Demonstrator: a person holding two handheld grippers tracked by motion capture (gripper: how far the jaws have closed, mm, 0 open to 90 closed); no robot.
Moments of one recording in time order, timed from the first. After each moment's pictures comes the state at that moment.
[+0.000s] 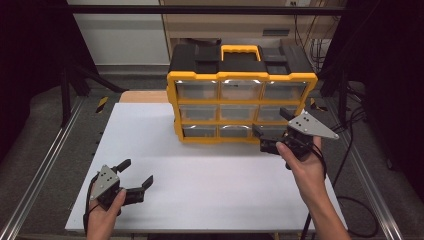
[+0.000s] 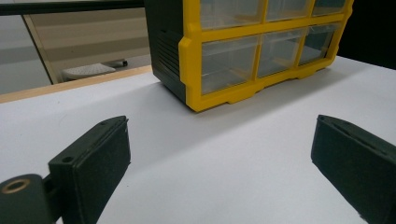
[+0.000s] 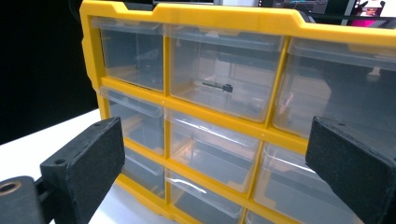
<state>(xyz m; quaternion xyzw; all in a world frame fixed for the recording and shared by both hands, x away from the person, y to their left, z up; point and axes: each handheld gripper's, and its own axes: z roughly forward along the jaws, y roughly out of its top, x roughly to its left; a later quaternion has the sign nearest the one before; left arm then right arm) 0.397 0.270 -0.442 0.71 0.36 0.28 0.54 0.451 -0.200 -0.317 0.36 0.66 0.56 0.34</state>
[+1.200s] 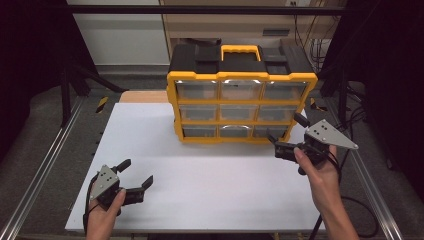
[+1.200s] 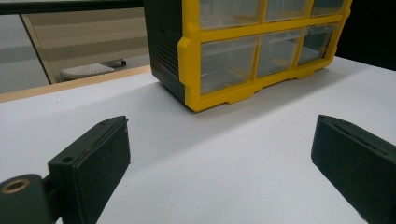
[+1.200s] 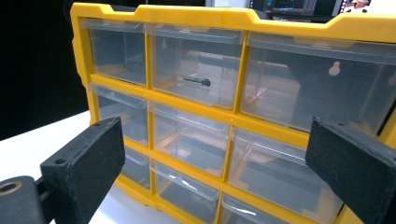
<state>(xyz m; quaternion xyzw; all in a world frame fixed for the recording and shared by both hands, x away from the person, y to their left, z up) 0.397 0.271 -0.442 0.71 0.36 0.28 0.54 0.436 -0.232 -0.324 0.36 0.65 0.57 0.36</state>
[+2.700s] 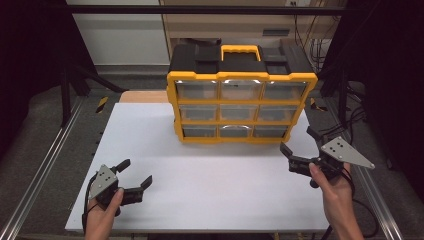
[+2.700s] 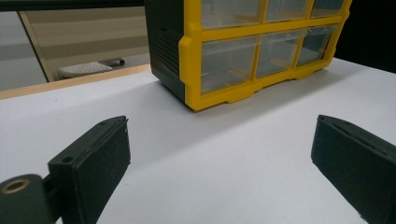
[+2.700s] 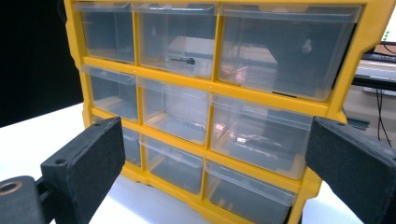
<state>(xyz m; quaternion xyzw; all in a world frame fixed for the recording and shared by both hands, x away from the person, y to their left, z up) 0.398 0.274 -0.442 0.70 0.36 0.28 0.55 0.413 -0.265 -0.351 0.37 0.64 0.57 0.36</state>
